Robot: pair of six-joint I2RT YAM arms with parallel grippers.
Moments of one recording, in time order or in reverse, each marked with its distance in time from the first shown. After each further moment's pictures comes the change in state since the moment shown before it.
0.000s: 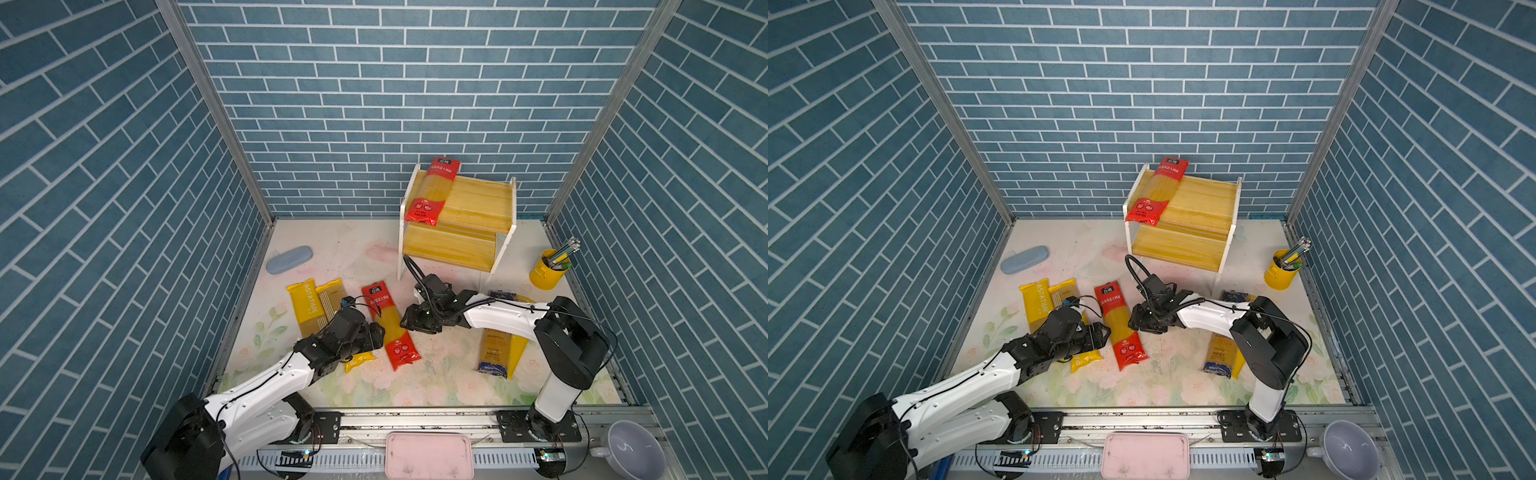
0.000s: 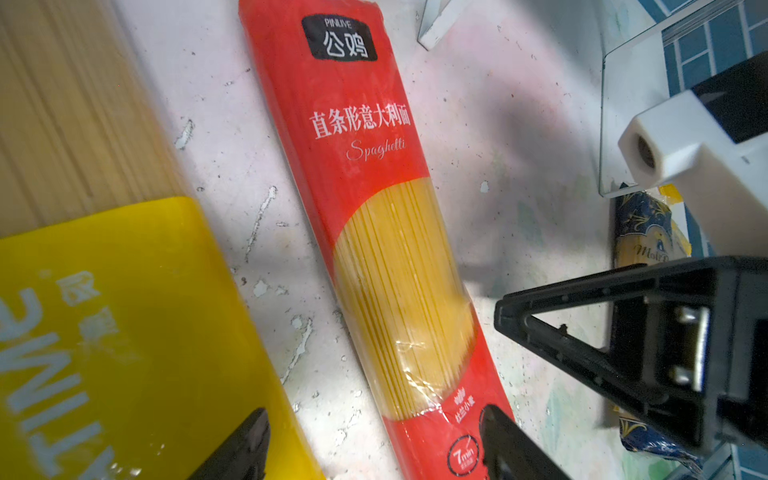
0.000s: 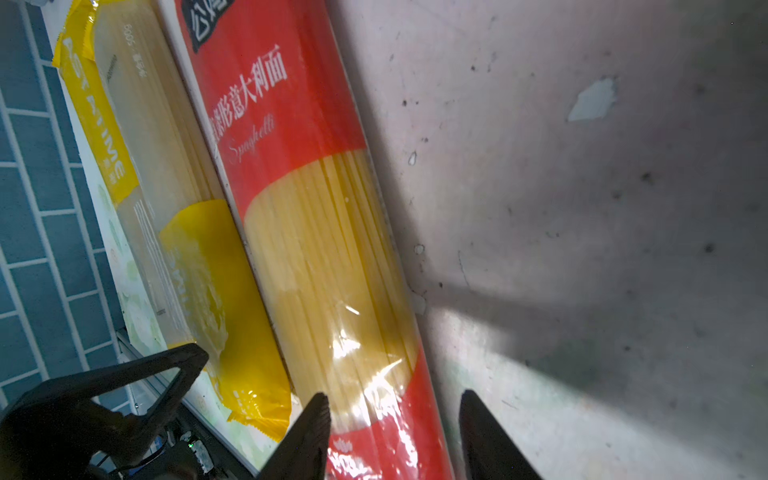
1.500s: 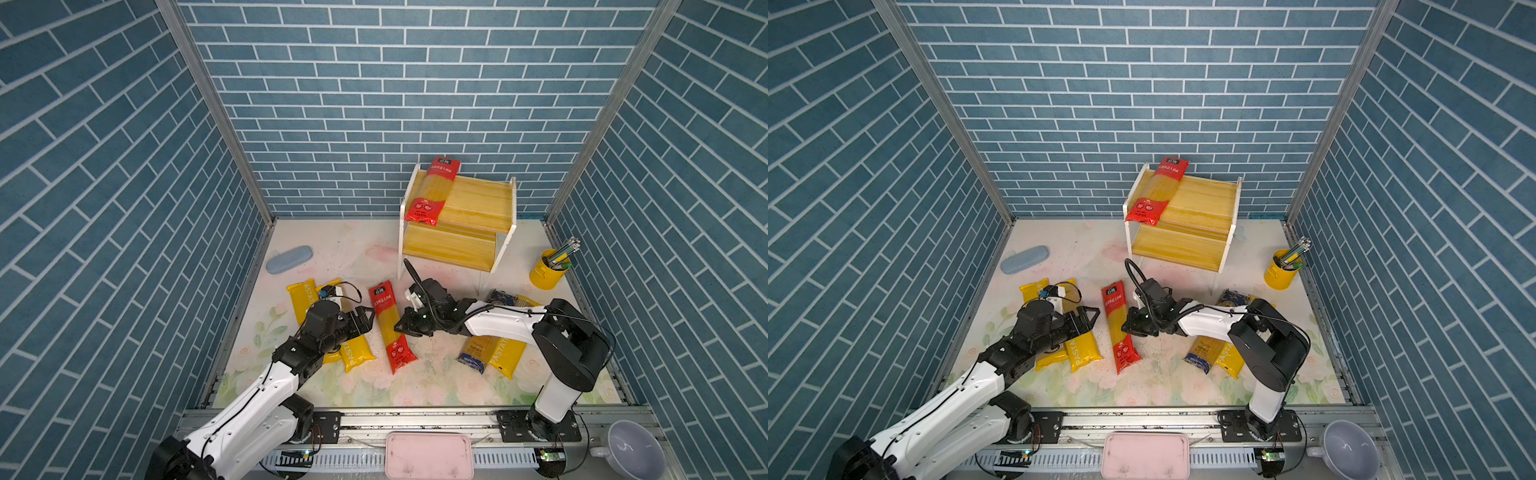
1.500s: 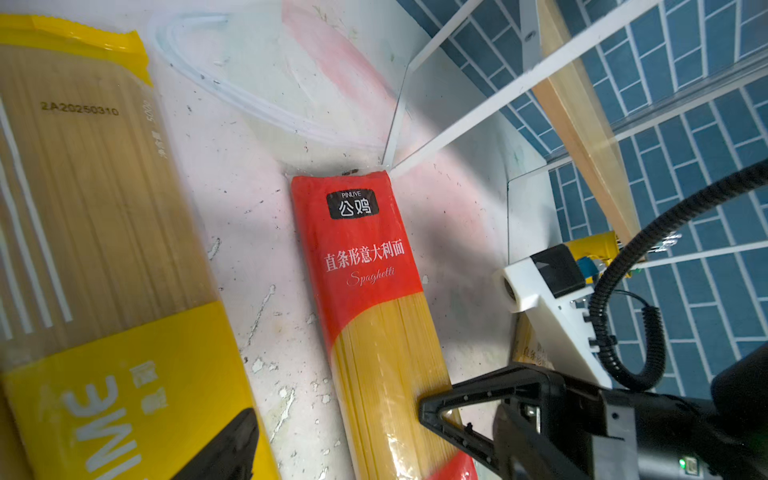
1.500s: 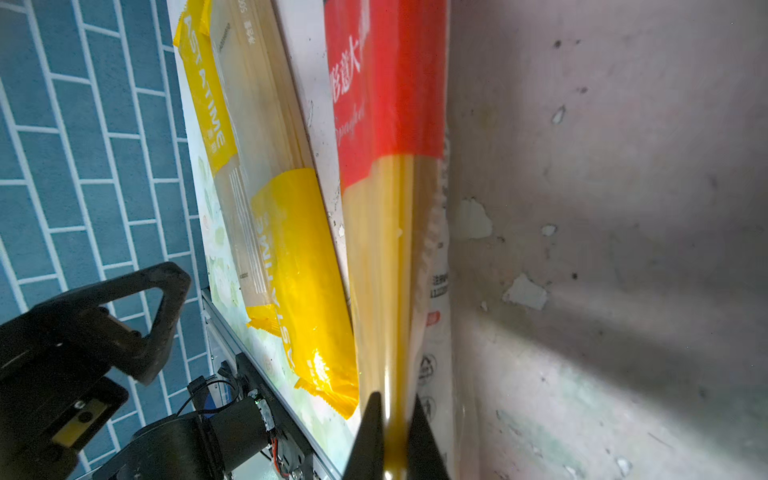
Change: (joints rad) left arm 0.221 -0.197 -0.030 0.081 0.138 -0.002; right arm 0.043 -0.028 -0.086 0.225 -0.123 0.075
